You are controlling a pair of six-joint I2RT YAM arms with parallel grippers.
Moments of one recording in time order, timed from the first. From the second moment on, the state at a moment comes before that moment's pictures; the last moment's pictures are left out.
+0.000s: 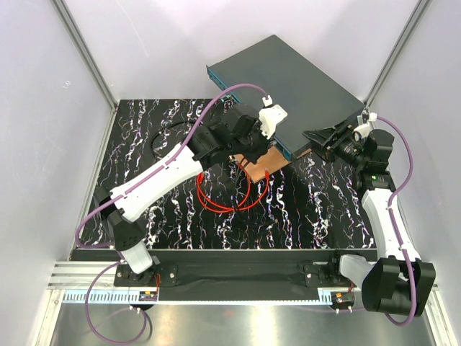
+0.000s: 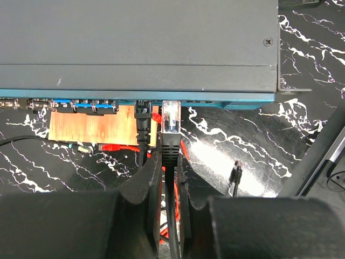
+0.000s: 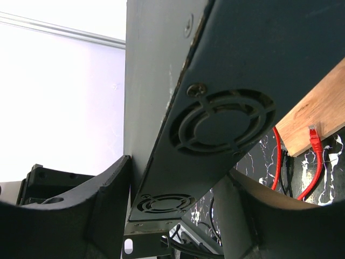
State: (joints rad) left arm -0.91 1.69 1.83 -0.72 0.02 0.03; right arm -0.11 1.08 0.84 0.06 -0.73 1.09
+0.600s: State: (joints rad) left arm -0.90 1.73 1.89 -0.77 -0.01 -0.02; right arm -0.11 1.08 0.84 0.06 -0.74 1.09
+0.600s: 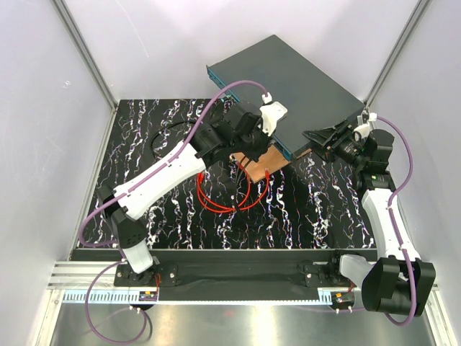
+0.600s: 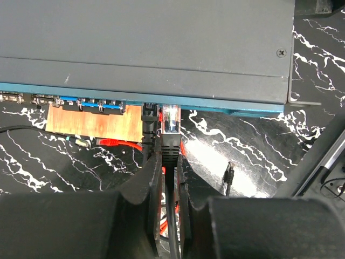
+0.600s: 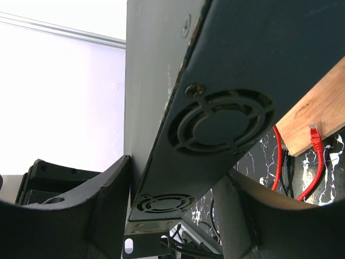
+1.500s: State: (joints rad) left arm -0.86 1.79 1.98 -0.83 0.14 -0.07; right arm -0.12 1.08 0.83 0.08 -0.74 1.09
